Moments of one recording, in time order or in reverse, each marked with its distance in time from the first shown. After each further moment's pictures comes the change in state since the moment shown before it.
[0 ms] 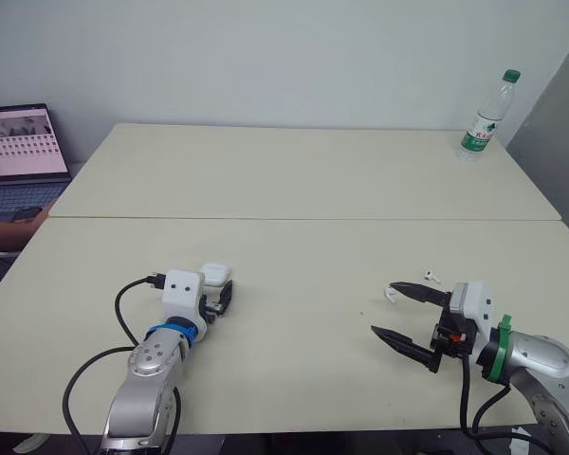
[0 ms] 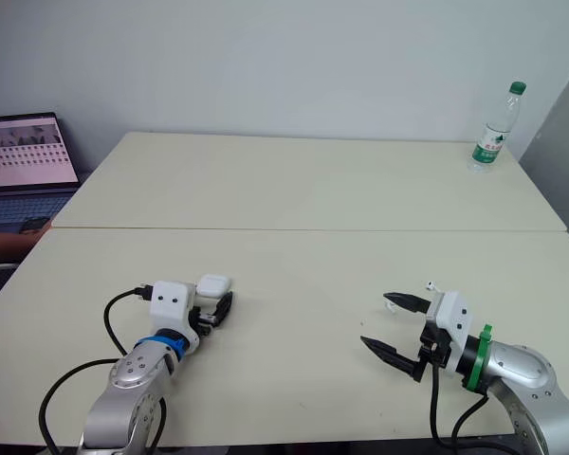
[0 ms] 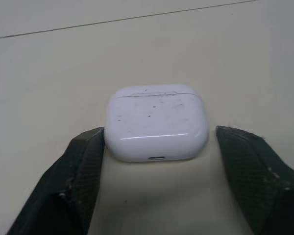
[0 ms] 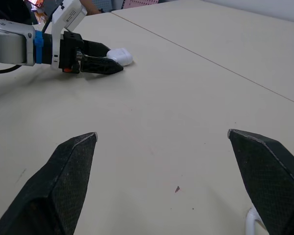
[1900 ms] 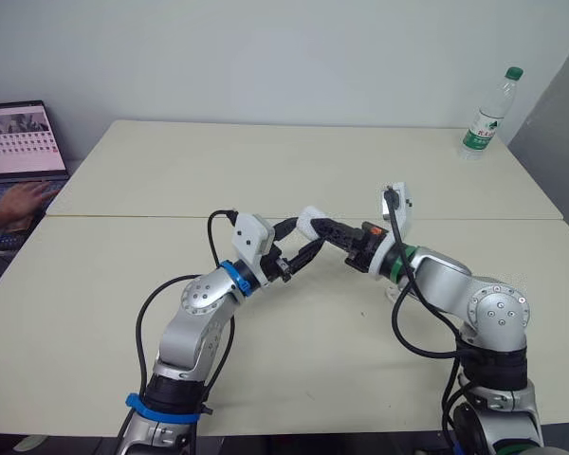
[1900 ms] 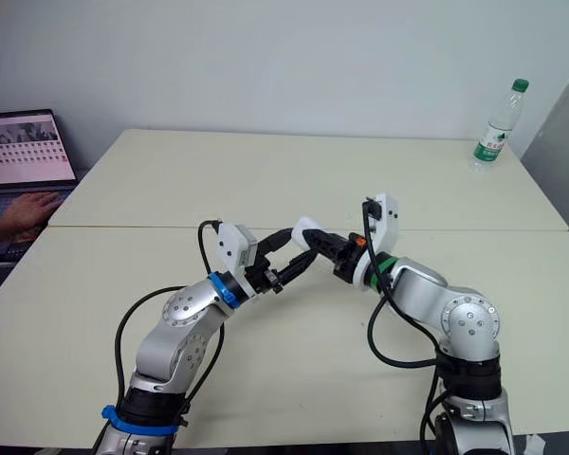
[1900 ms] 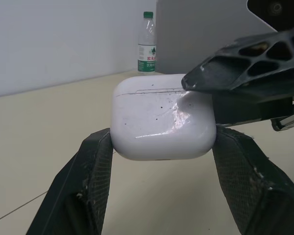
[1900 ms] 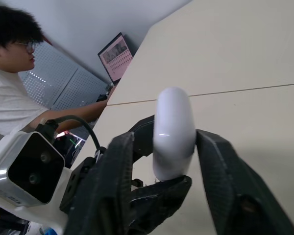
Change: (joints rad) left arm -0.352 -0.053 -0.190 0.071 -0.184 -0.153 -0.397; right arm -0.662 0.412 -0.002 0.154 0.924 0.772 -1.182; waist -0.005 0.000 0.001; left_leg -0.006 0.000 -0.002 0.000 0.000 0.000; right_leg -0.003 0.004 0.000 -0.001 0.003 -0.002
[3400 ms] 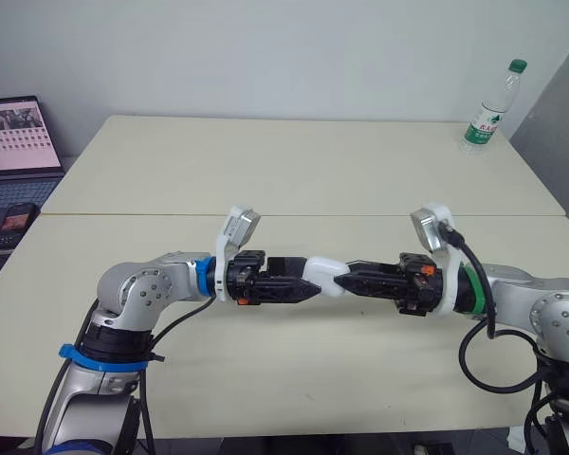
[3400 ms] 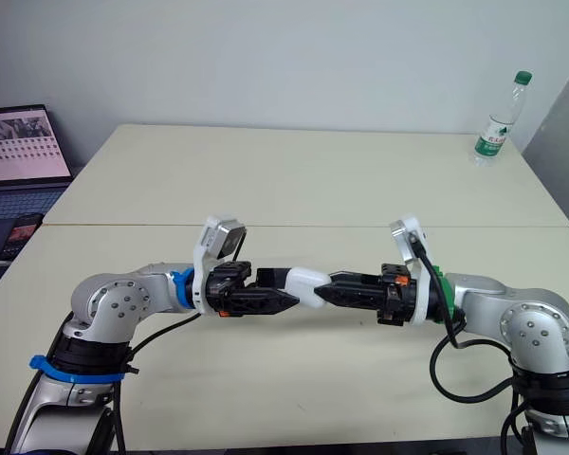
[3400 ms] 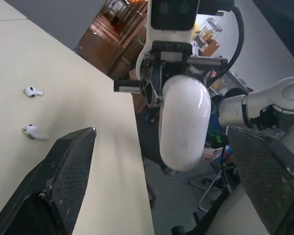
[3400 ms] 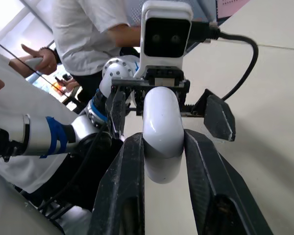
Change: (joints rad) left arm -0.237 0.329 0.048 0.082 -0.687 0.807 -0.511; right arm 0.087 -0.447 0.042 -0.084 -0.057 0.053 0.901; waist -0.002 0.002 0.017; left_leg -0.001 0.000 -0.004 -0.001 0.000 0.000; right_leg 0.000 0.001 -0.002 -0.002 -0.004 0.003
